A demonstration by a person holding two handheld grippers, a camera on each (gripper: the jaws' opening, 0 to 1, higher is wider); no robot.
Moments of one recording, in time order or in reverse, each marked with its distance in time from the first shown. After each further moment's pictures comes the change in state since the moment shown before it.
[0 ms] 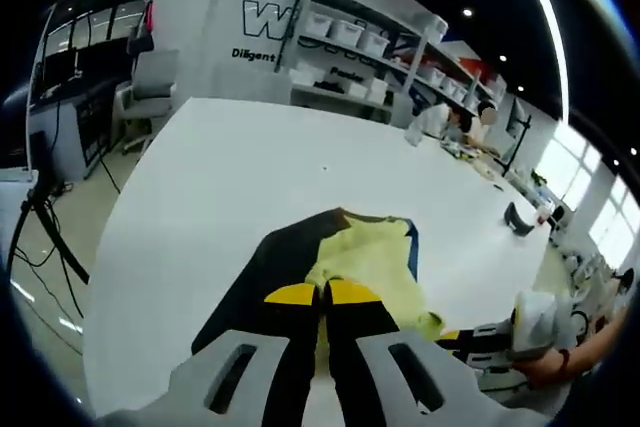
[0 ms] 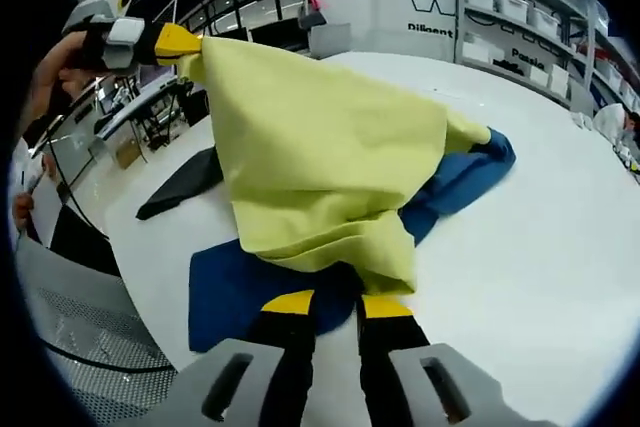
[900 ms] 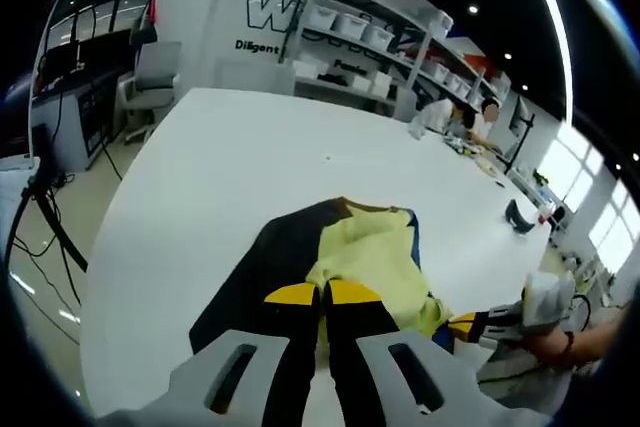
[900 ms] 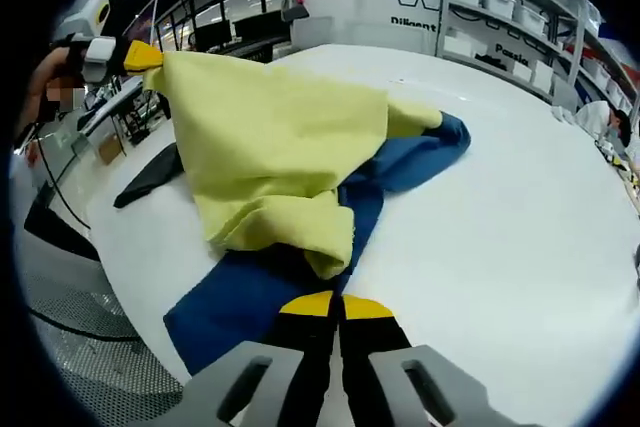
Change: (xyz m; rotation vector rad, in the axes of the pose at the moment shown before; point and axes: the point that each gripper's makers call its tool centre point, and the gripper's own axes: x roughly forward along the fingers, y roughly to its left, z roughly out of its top) left arm 0.000 0.001 -0.020 -0.025 0.050 0.007; right arm -0.028 -0.068 -0.016 0.024 0.038 -0.110
